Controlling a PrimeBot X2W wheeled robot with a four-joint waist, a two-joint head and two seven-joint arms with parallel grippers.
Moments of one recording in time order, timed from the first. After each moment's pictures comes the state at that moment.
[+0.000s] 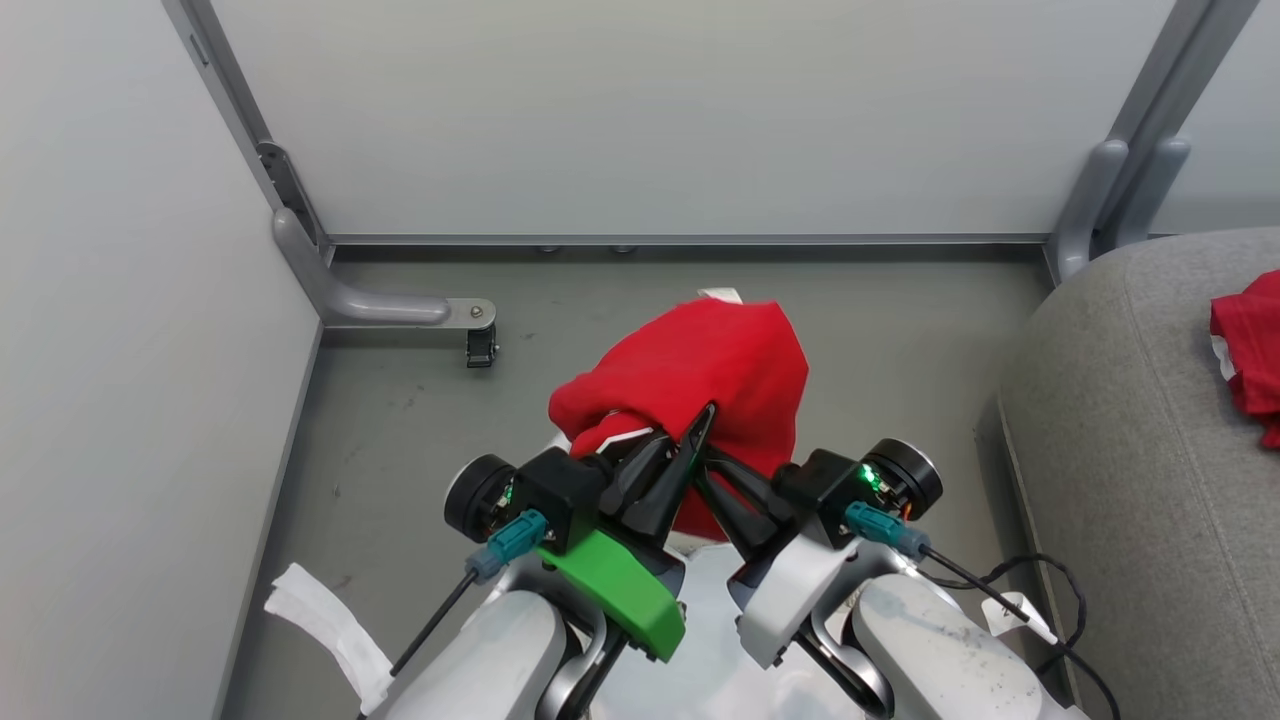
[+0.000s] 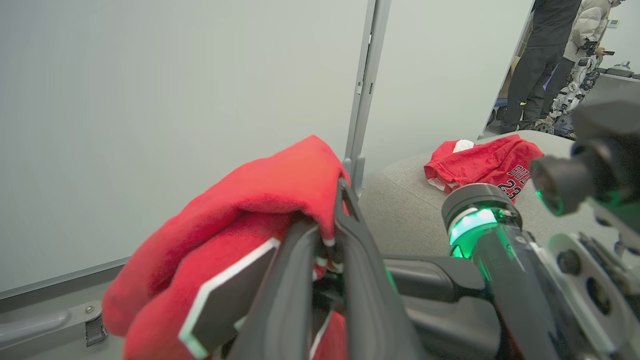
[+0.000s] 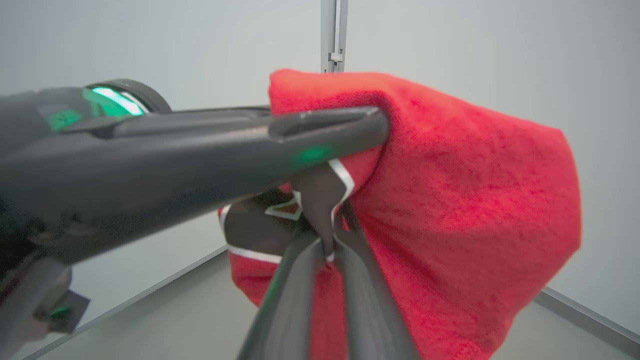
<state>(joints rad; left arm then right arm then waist) -0.40 0.08 -0.74 0.36 -0.47 -0.13 -0.26 -0.42 -0.05 0.60 0.44 0.23 0.13 -0.26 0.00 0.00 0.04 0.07</state>
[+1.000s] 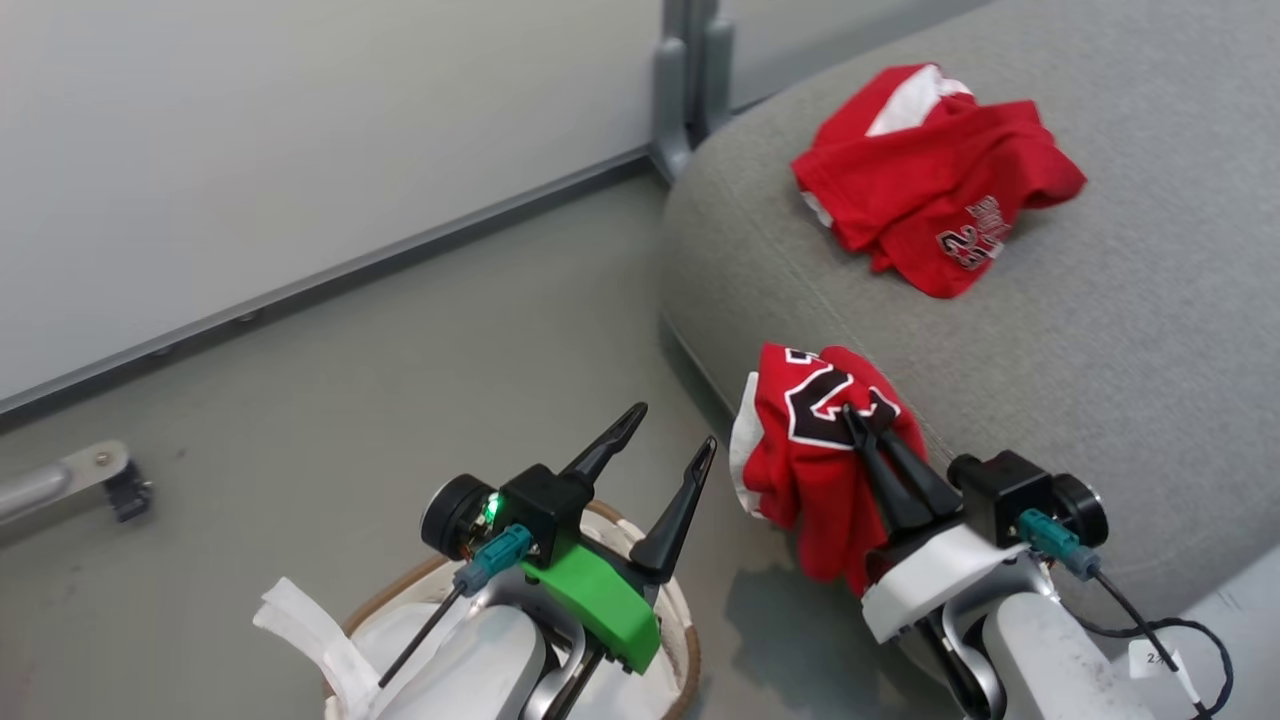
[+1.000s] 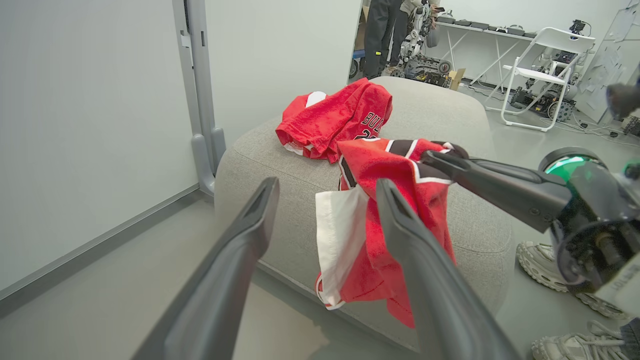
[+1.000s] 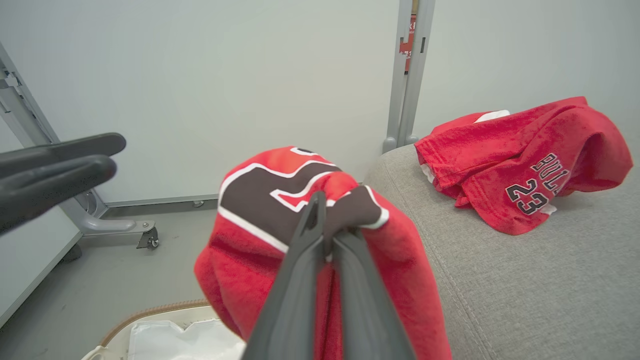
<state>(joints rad) -0.37 0.09 -0.71 0.40 -0.44 -0.13 -0.26 -0.24 -0.05 0.24 0.31 0.17 0.13 -0.26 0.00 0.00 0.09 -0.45</state>
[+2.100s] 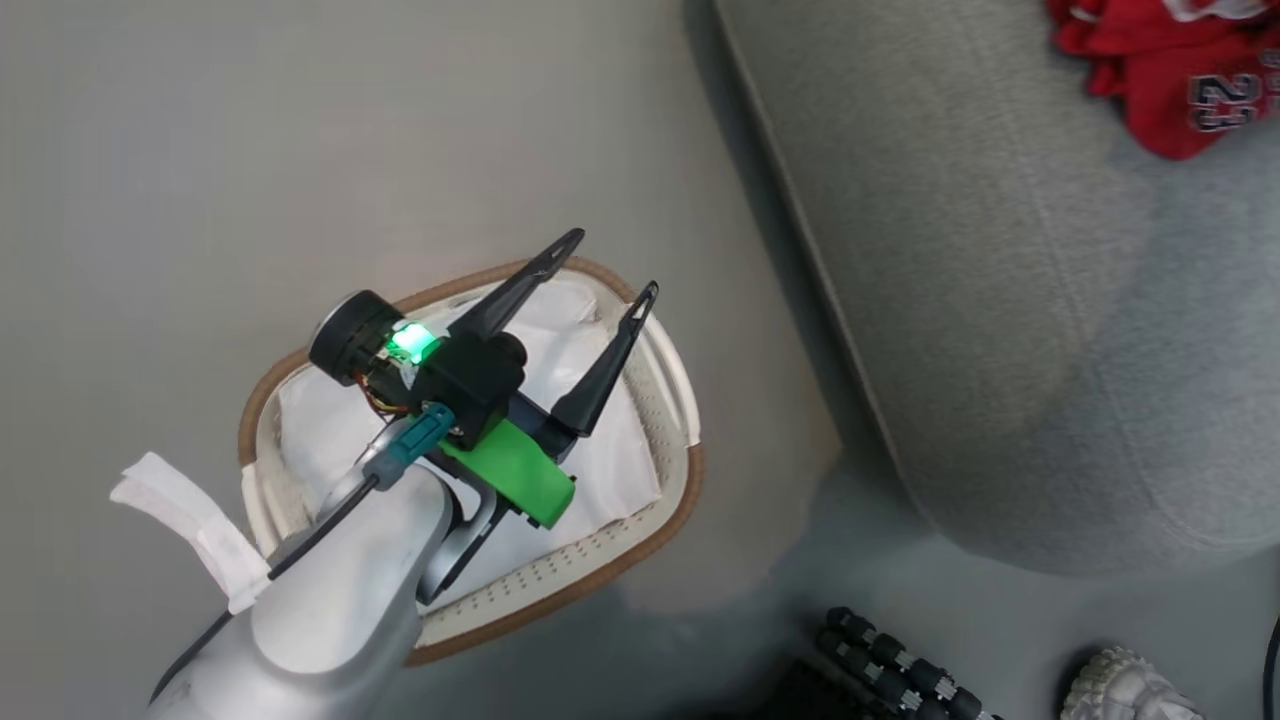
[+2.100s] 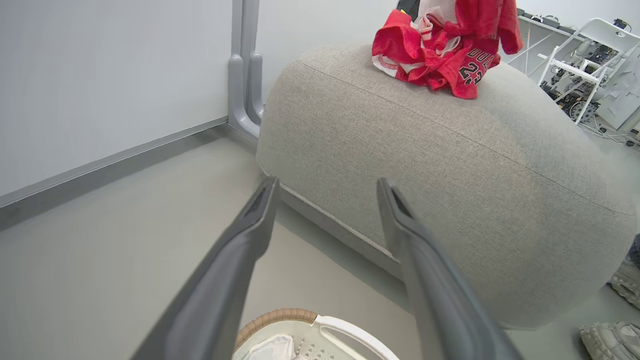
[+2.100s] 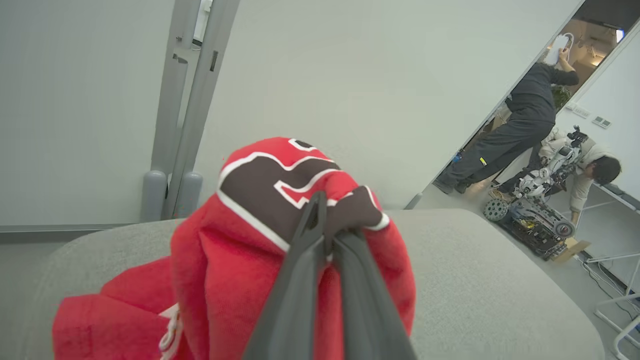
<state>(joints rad) -0.62 0.28 -0.76 0.28 -0.38 -0.13 -0.26 -1.05 -0.35 -0.36 0.70 -0.10 0.13 -0.26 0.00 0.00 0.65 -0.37</state>
